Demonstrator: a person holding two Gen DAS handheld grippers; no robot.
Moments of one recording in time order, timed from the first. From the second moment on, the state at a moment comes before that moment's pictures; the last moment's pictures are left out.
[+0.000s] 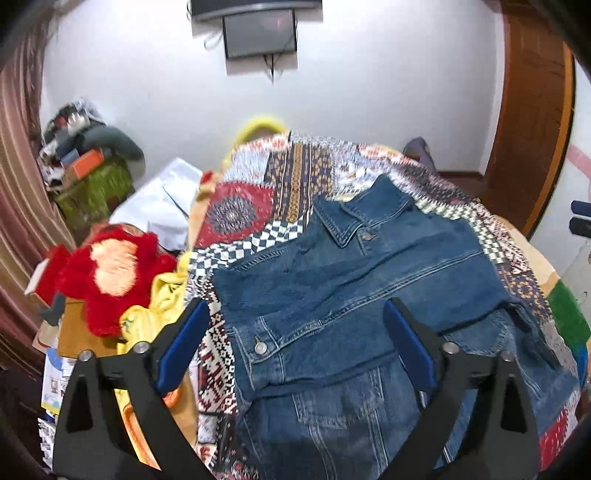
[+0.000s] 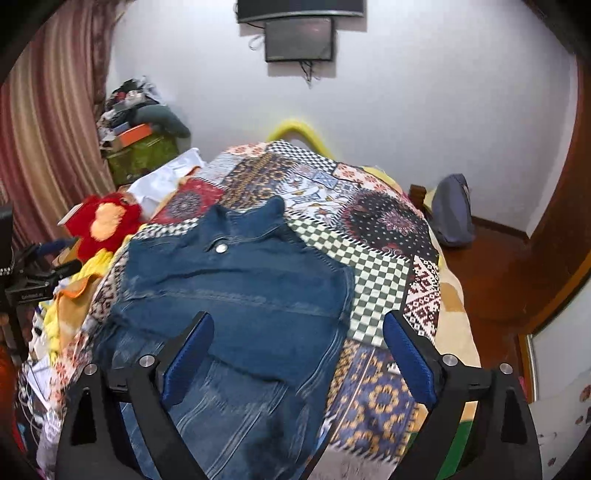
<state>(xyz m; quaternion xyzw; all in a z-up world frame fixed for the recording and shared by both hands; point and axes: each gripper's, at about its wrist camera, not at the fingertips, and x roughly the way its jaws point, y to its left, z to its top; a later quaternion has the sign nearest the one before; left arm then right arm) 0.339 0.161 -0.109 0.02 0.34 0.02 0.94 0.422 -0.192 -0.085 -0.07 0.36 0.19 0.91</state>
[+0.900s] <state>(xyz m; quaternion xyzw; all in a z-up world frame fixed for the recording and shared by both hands) 0.175 0.229 -0.265 -0.22 0.50 0.07 0.84 0.295 -0.261 -0.230 0.11 0.55 0.16 0.81</state>
